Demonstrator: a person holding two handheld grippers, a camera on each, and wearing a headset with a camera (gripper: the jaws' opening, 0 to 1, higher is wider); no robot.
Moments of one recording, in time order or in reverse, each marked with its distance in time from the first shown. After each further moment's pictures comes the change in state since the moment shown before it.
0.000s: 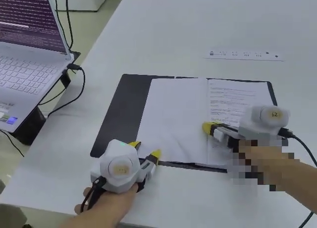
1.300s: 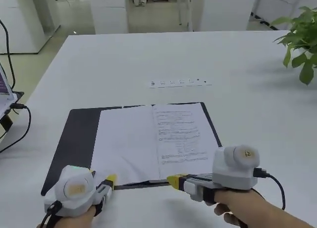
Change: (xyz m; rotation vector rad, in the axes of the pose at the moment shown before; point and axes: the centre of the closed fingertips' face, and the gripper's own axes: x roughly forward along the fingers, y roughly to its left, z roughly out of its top) left arm -0.001 0.000 0.001 -0.003 0.037 0.001; right arm -0.110 0.055 -0.041 0.146 0.007 0.036
